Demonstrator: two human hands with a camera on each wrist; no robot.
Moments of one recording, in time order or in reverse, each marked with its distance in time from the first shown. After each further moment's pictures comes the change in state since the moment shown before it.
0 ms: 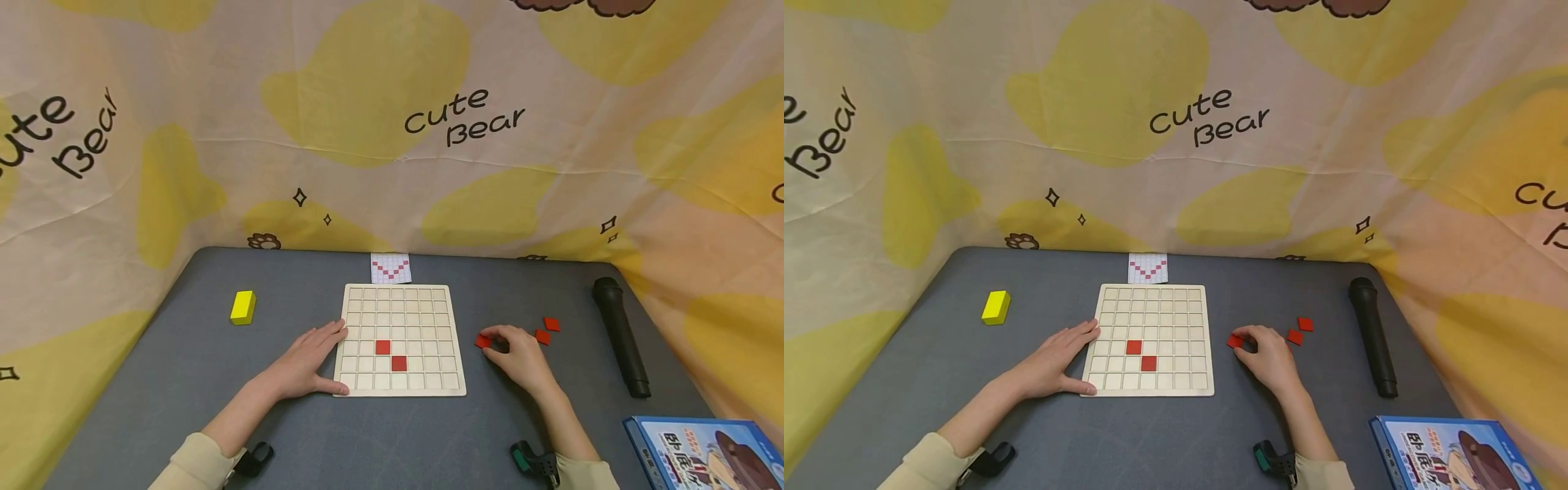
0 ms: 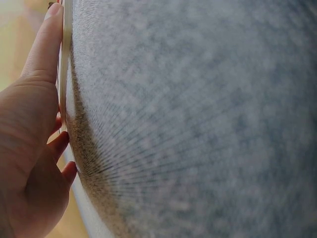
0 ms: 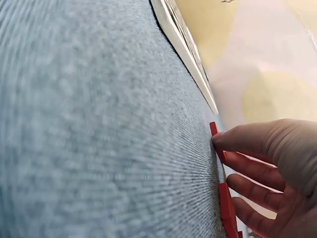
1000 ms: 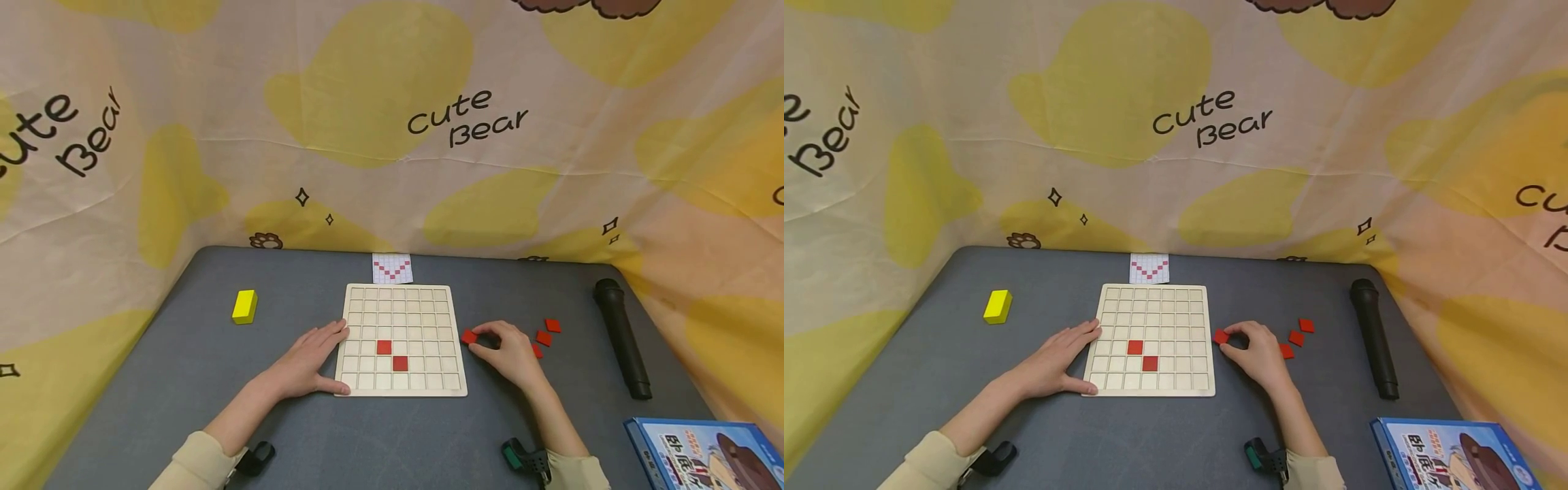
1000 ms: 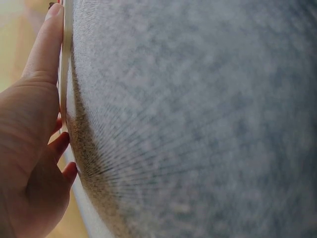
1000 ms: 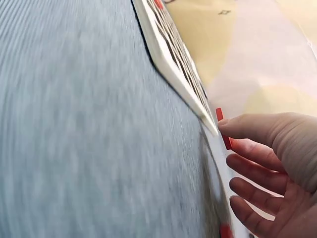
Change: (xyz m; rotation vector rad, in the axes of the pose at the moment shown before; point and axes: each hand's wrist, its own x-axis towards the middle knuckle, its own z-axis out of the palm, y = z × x) left_hand -0.001 0.000 0.000 -0.010 0.011 0.009; right_hand 0.011 -0.014 0.012 0.029 -0.002 0.055
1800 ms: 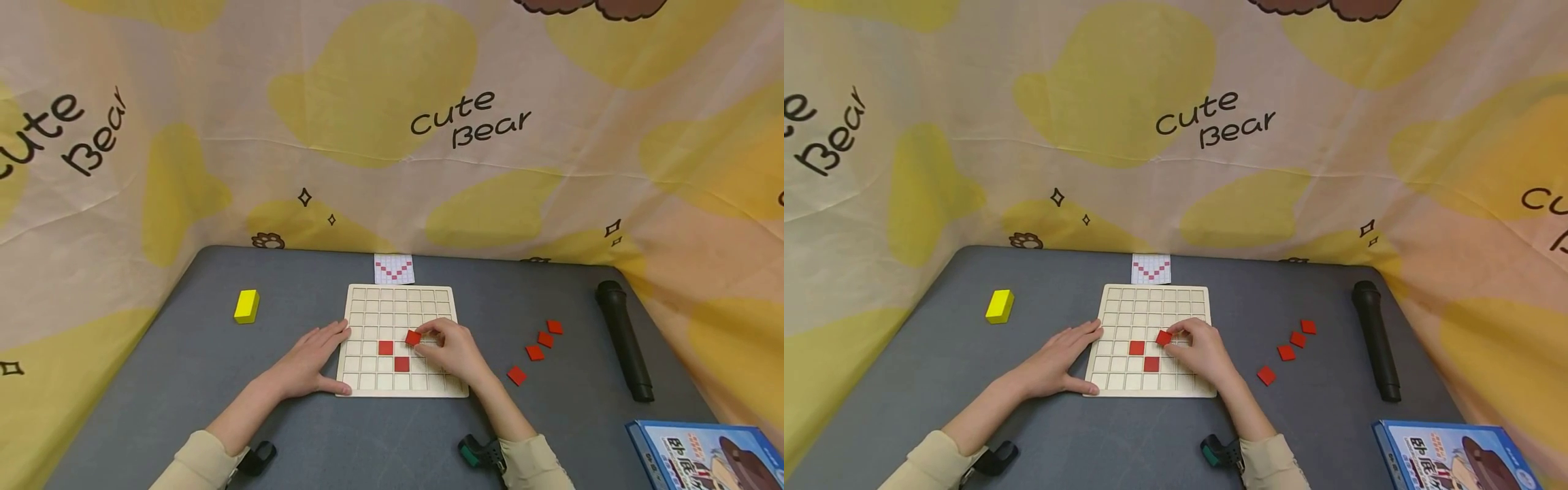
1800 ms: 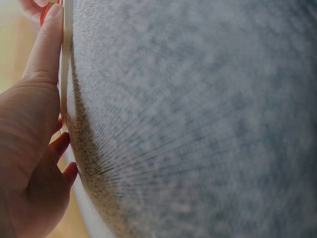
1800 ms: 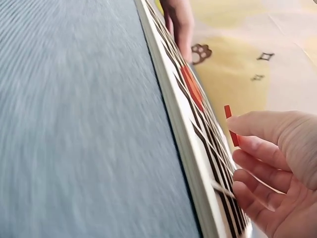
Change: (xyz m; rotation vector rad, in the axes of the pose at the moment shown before) left_hand 0.001 0.003 -0.002 0.002 -0.027 -0.019; right_hand 0.019 -0.068 0.052 0.206 -0.115 -0.087
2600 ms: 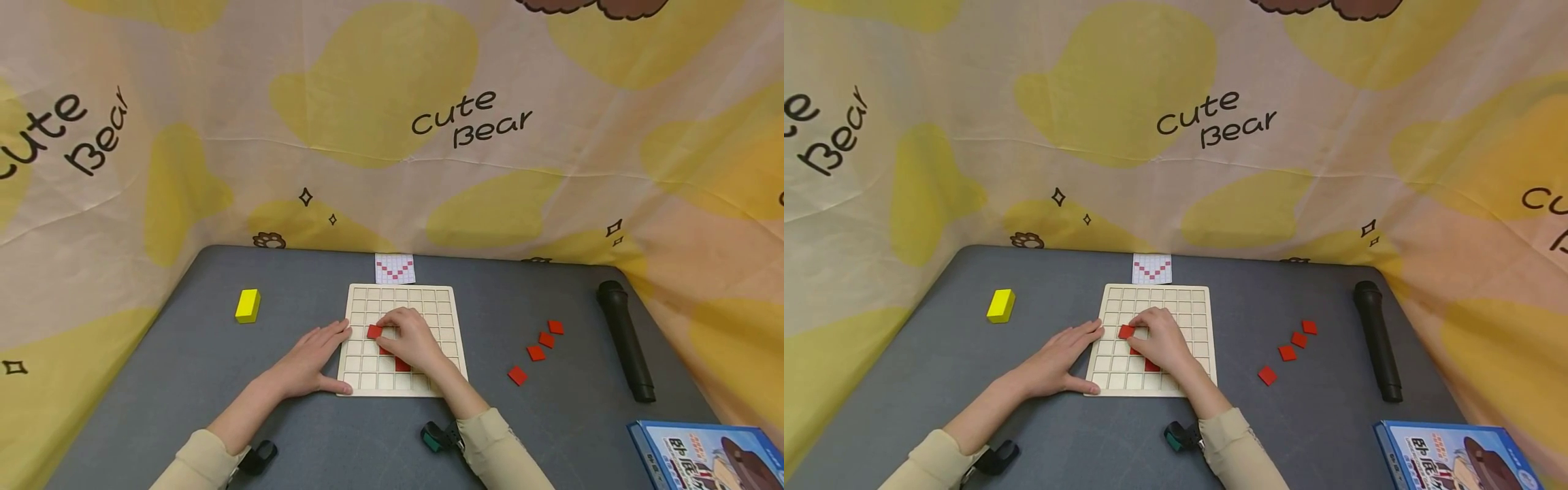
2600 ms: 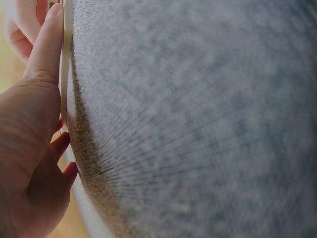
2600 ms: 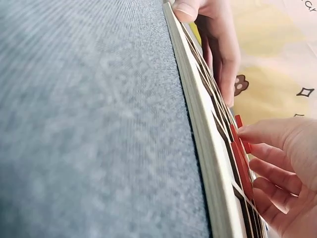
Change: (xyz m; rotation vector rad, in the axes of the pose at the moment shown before) left_hand 0.000 -0.002 0.002 0.012 0.009 0.003; right_hand 0.037 -0.030 0.052 -0.059 -0.057 -0.160
